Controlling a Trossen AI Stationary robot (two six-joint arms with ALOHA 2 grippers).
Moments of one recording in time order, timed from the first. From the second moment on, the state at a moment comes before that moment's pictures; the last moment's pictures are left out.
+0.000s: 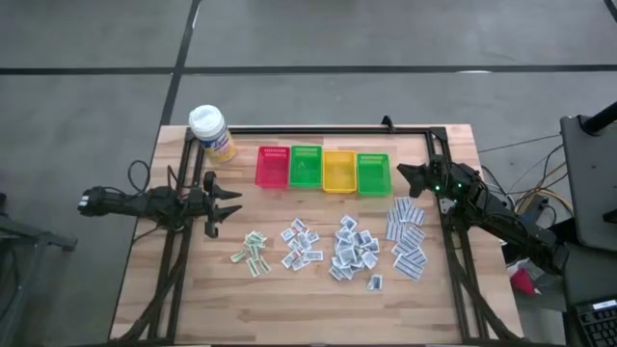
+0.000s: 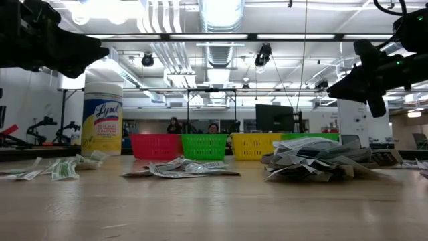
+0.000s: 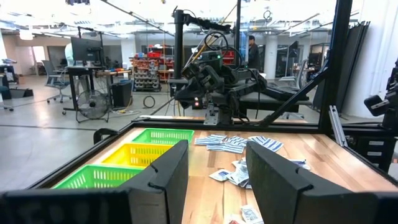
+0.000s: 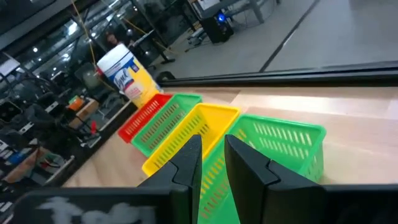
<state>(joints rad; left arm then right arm) -0.15 0.00 0.01 0.10 -0.26 0.03 -0.62 0.09 0.06 -0.13 -0.03 0.63</state>
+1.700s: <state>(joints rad) -0.15 0.00 0.01 0.10 -0.29 0.03 -0.62 0.97 0.79 -1.31 -0.28 0.52</state>
